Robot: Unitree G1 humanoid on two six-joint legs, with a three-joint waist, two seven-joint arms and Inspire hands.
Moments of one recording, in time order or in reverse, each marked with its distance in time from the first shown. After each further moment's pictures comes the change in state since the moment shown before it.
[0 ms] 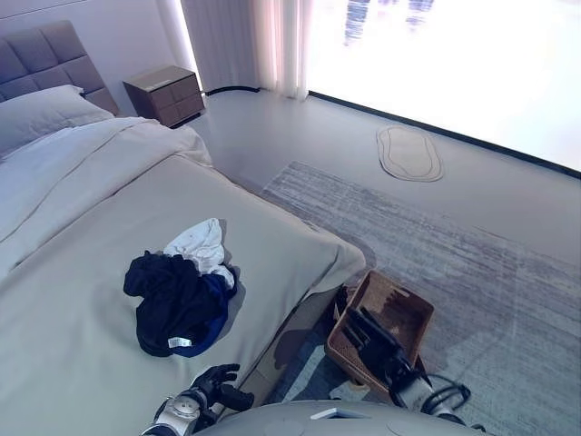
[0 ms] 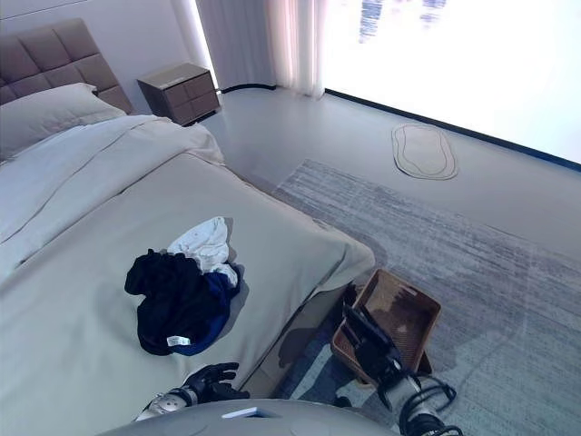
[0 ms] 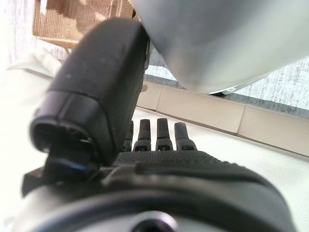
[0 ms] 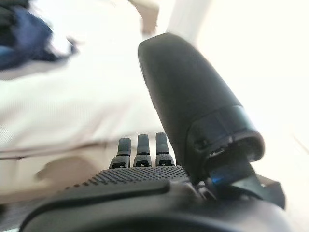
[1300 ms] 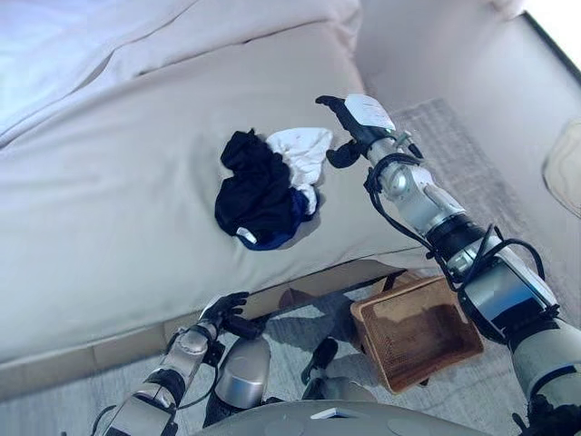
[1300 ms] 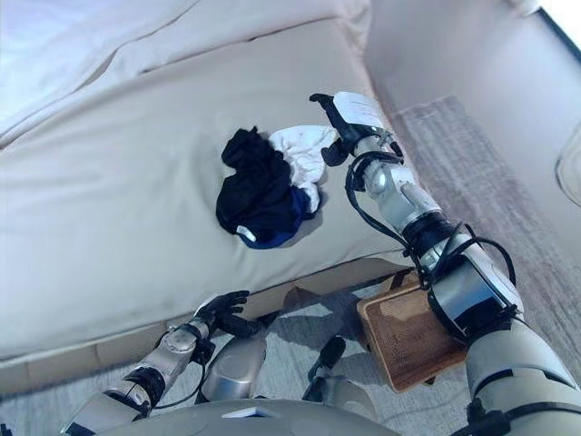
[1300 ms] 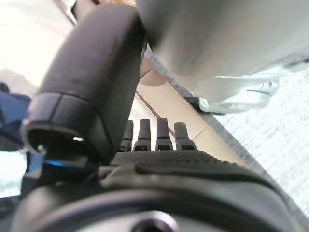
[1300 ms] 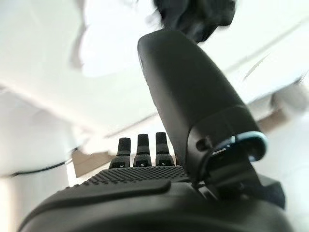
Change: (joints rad) left arm -0.214 0.044 -0.042 -0.170 -0.063 -0.017 -0.005; right arm -0.994 -0.309 0.552 -0.226 -1.299 0.056 -0.387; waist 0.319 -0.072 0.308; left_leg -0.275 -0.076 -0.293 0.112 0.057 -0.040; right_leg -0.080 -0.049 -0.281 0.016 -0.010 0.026
